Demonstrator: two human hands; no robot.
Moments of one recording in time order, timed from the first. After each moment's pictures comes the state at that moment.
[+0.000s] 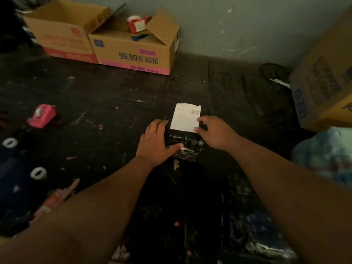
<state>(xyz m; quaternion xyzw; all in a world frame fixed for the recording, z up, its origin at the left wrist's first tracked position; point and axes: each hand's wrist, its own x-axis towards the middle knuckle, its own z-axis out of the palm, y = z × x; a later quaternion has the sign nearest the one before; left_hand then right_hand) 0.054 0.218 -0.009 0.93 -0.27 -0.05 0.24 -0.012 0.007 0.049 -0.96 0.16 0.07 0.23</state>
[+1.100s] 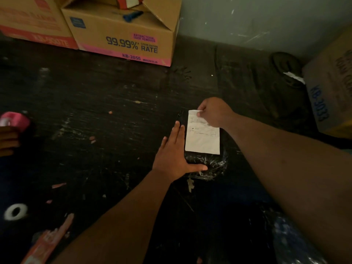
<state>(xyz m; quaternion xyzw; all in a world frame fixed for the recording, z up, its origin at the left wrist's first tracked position) 0.117 0.189 -0.052 0.90 -0.32 -0.17 0.25 0.150 -0.004 0.022 -0.96 0.22 0.08 0.17</state>
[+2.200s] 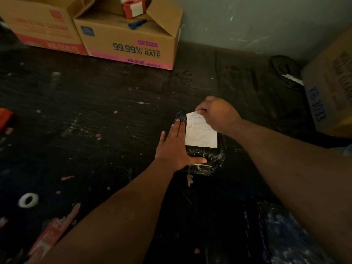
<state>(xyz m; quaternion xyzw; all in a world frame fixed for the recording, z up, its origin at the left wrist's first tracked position) 0.115 0.183 -0.034 0.92 -0.32 -0.18 0.16 0.110 0.010 0.051 -0.99 0.09 -0.01 0.12</state>
